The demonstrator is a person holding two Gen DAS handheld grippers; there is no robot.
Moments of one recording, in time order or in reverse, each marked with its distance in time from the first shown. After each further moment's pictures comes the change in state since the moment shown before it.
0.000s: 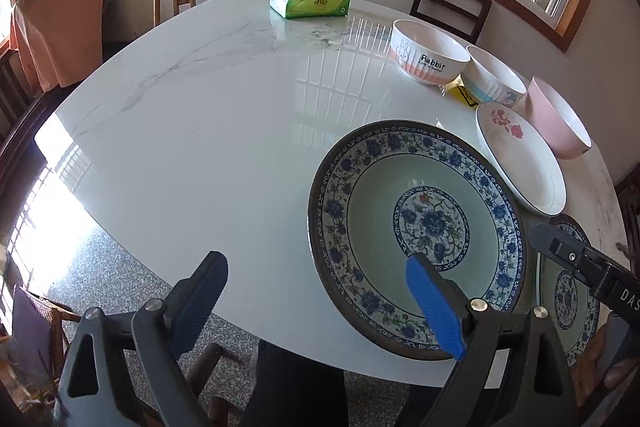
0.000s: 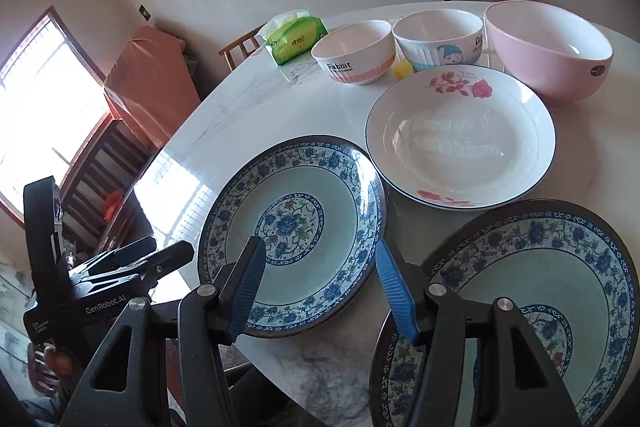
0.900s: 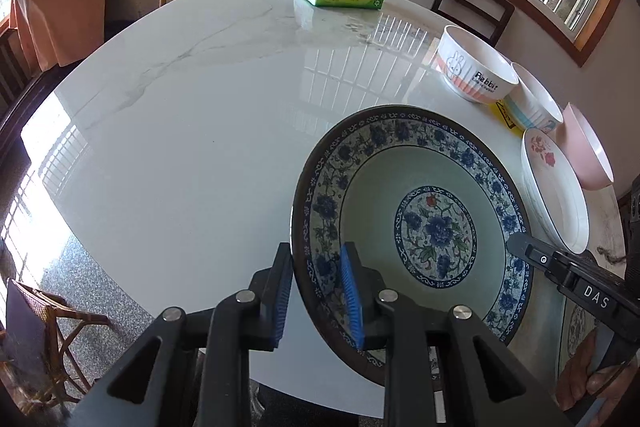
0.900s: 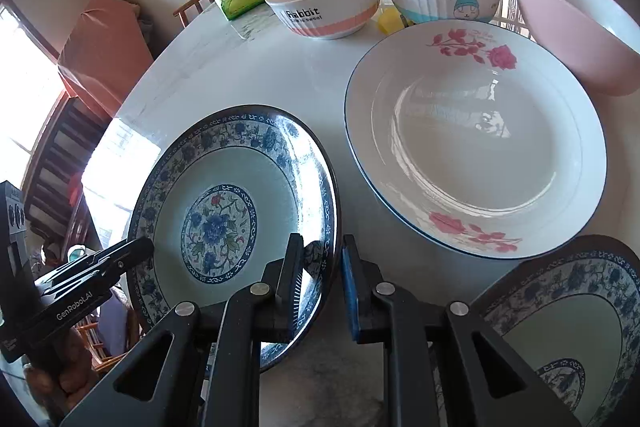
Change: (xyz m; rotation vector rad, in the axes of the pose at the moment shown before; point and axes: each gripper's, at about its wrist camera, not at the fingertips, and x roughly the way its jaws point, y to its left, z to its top) left arm 0.028 0.055 0.035 -0.056 0.038 -0.006; right arm 0.073 0.004 0.028 0.022 0.155 -0.131
